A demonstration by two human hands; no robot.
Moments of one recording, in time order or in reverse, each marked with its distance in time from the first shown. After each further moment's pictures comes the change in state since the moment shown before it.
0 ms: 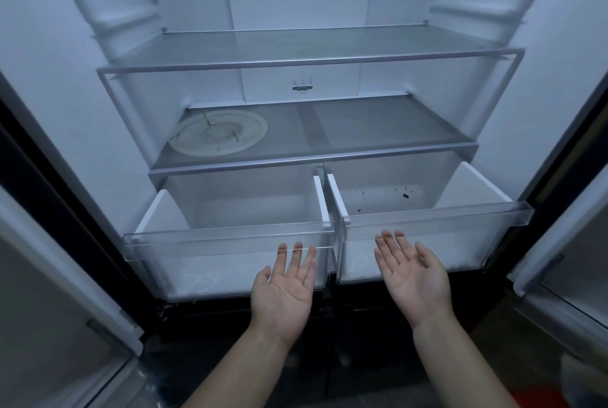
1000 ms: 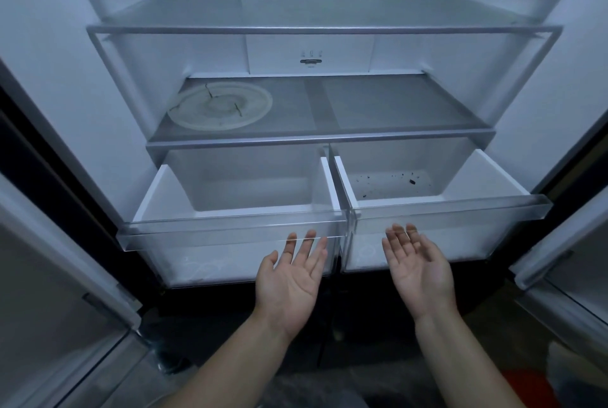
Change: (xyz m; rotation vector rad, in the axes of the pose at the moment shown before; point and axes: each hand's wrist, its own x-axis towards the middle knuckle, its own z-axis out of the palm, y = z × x) left_hand -0.001 -0.005 -0.007 0.033 -0.004 -0.043; right_hand -0.005 0.002 0.001 -0.115 0.114 -0.069
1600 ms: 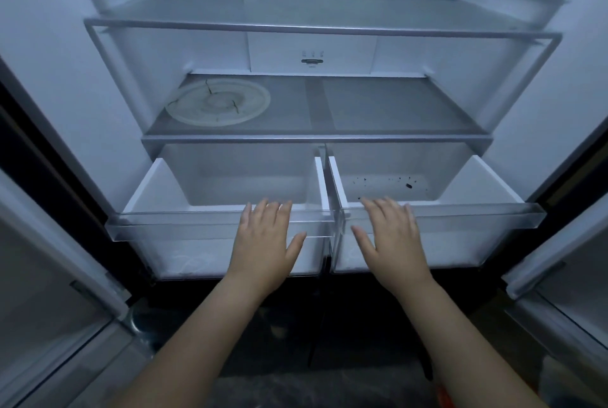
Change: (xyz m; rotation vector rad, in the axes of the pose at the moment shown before) left_hand 0.021 0.034 0.015 2.666 0.109 1.055; right_hand 0.019 -0.008 0.019 -2.149 -0.222 -0.945
